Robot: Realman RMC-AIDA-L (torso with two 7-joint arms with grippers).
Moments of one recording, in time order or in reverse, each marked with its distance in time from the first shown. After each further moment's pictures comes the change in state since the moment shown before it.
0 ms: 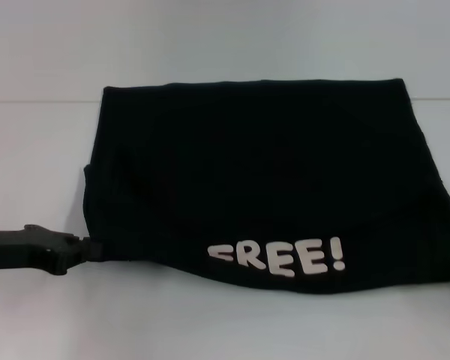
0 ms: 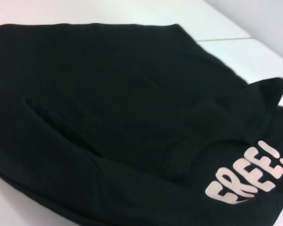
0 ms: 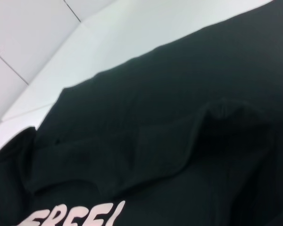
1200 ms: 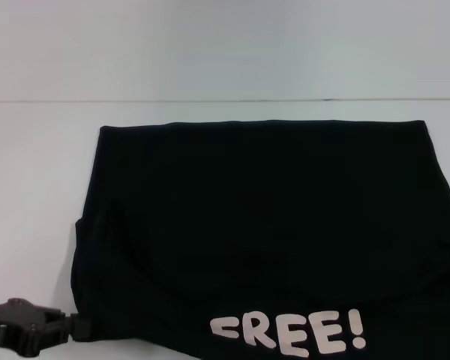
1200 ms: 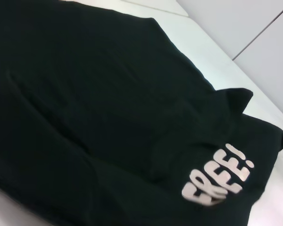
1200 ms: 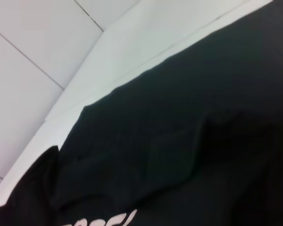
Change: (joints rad) left arm 0.085 0.017 -0.120 -0.016 0.093 0.288 0.054; right arm -0.208 0.019 0.164 -0.004 -0.048 -0.279 -0.130
